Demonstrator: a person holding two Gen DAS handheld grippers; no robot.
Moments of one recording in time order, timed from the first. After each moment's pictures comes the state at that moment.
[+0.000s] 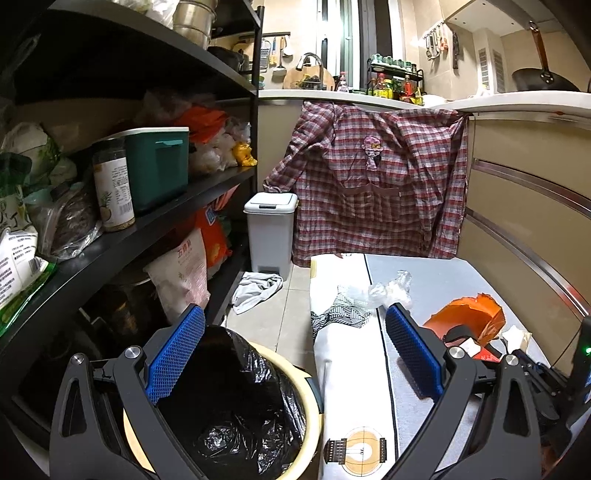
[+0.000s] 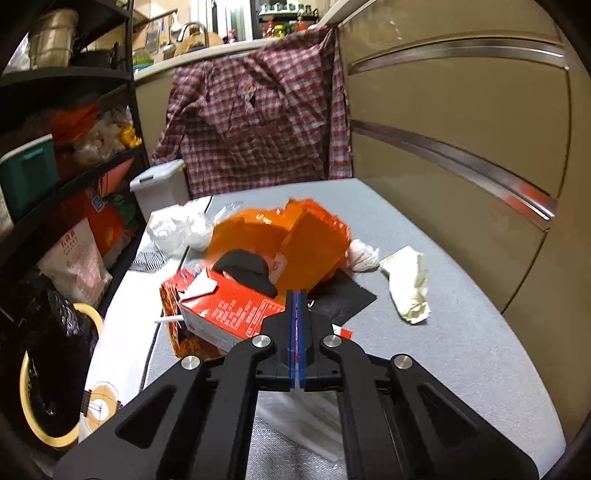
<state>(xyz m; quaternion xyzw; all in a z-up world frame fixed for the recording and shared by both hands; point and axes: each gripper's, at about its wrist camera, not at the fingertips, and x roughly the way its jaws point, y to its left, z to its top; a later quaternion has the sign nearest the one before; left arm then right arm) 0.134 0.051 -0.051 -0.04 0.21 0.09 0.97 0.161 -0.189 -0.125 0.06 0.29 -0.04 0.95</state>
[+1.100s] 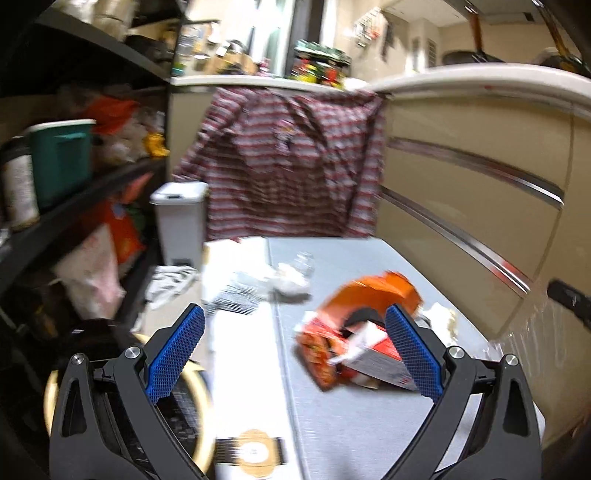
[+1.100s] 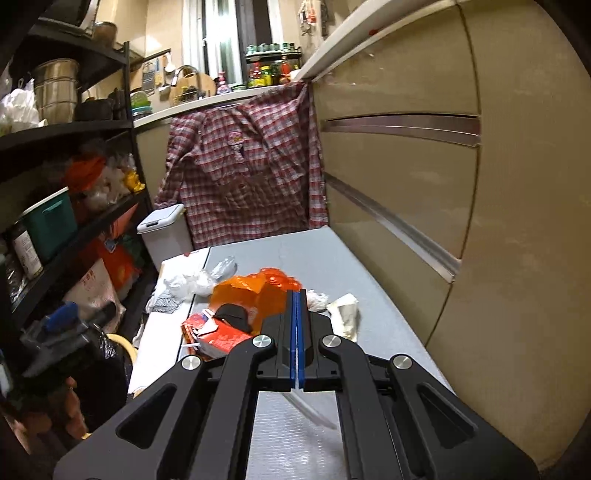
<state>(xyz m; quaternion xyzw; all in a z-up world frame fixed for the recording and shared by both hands) 0.156 -0.027 -0.078 -0.04 0.23 -0.08 0.97 0.084 -0.242 -0.023 0.08 0.25 -0.05 0.97</state>
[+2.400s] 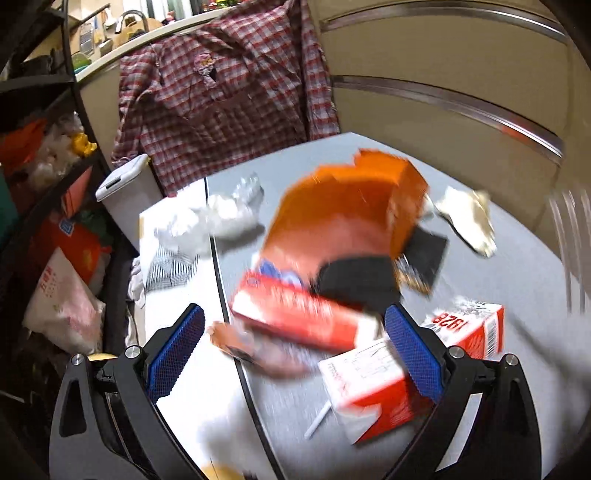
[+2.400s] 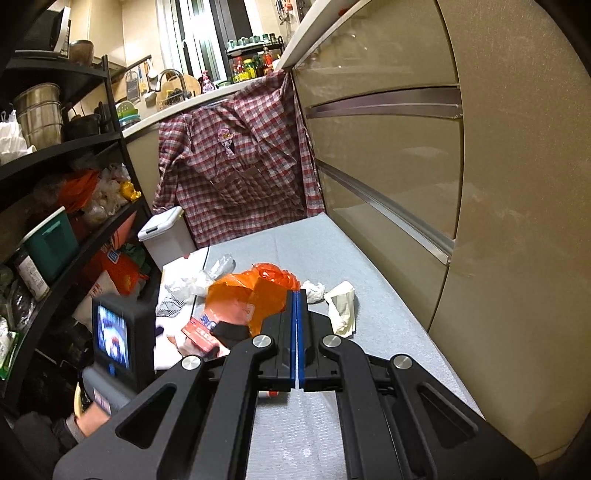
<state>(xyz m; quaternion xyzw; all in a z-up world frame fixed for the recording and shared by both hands) 0.221 -0.098 -0.152 0.13 0.35 -0.12 0.92 0.085 -0.267 -0.022 0.13 0.26 -0.04 0.96</state>
